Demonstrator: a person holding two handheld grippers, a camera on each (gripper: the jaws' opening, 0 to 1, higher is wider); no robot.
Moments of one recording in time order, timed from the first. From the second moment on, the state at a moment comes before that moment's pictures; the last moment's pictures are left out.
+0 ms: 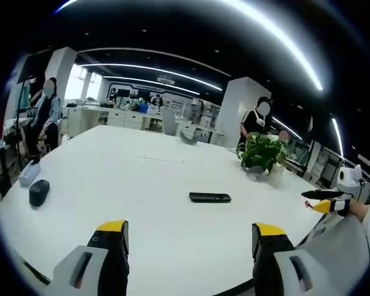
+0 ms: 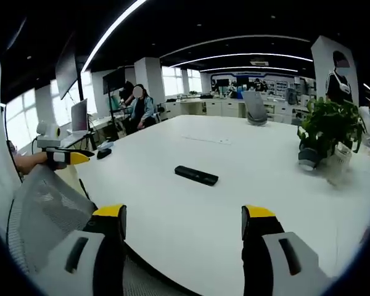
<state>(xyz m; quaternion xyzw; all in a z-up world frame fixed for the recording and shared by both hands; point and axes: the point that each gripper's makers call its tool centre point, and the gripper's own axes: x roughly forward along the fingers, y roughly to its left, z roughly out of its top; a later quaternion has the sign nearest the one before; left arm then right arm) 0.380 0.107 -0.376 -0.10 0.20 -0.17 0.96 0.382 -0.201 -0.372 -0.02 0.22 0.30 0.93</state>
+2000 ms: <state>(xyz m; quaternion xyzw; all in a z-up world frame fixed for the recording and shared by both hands) 0.381 0.116 -0.383 -0.12 0.20 -0.17 0.96 0.382 -0.208 -0.378 -0.08 0.24 0.28 0.93</state>
